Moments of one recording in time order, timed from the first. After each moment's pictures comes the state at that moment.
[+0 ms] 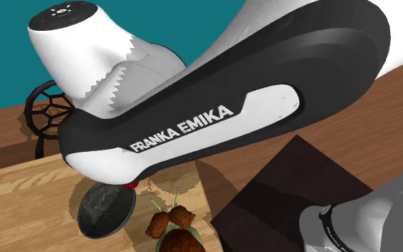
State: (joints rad) arm 0.01 0.13 0.56 -2.12 -0.05 2.33 1.38
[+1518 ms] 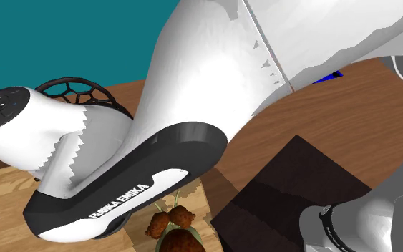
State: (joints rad) arm 0.22 0.45 0.53 -1.89 -0.29 2.37 1.68
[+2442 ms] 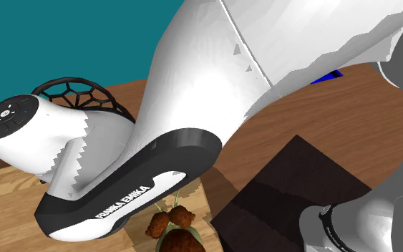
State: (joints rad) arm 0.23 0.48 0.52 -1.89 -0.31 2.40 1.69
